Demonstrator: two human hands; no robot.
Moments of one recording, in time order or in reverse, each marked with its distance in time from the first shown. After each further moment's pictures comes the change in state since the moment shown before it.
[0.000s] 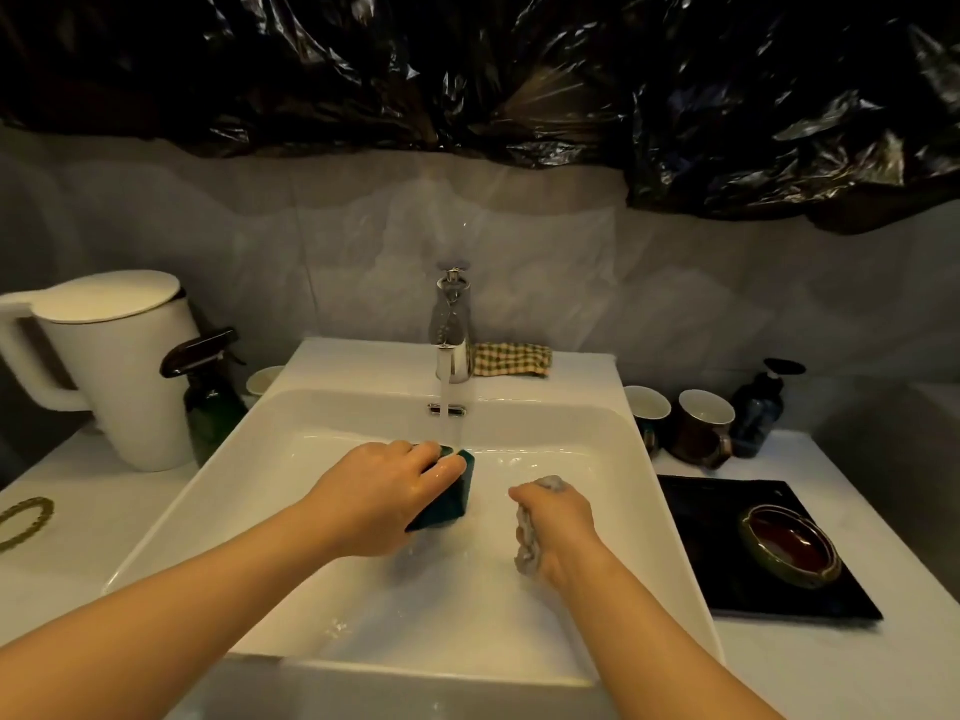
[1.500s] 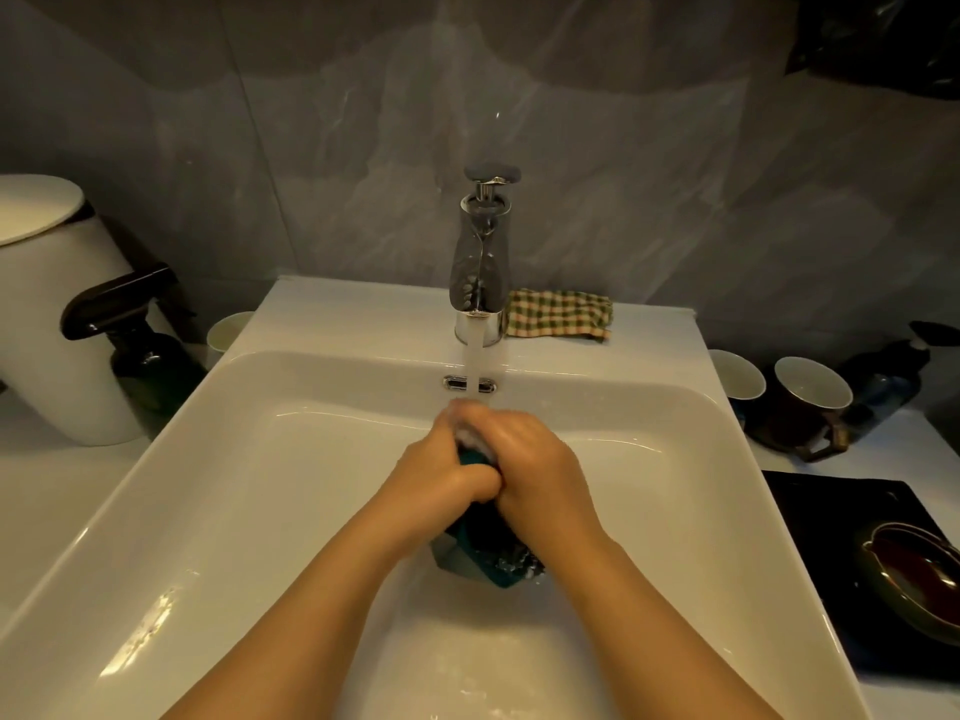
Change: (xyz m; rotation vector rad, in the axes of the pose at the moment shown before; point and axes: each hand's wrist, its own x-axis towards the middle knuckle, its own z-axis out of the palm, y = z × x) left_hand 0.074 -0.007 0.051 -1.462 -0.028 -0.604; right_hand 0.079 -0.009 0.057 -1.212 -0.091 -1.243
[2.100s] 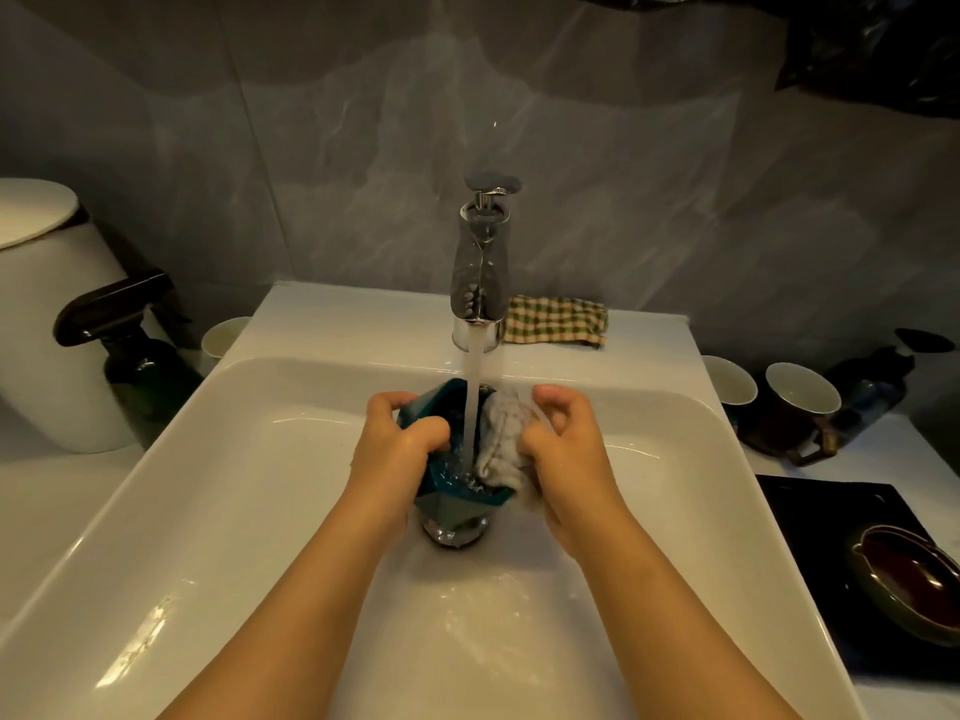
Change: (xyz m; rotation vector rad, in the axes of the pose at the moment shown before) left_hand 0.013 -0.009 -0.014 -0.482 0.286 -0.078; right_hand 0.009 0.002 -0.022 1.109 0.058 0.800
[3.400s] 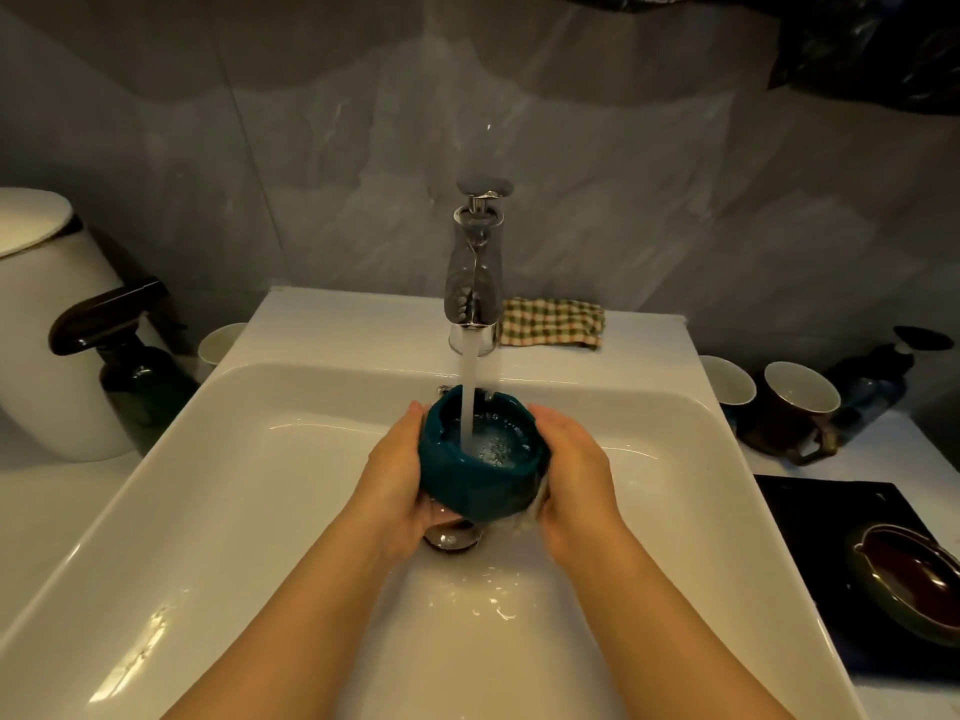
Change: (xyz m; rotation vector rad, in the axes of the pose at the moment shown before) left_hand -0.004 0.001 0.013 -0.399 -0.098 -0.333; right_hand 0.004 0.010 0.006 0.270 0.253 0.176
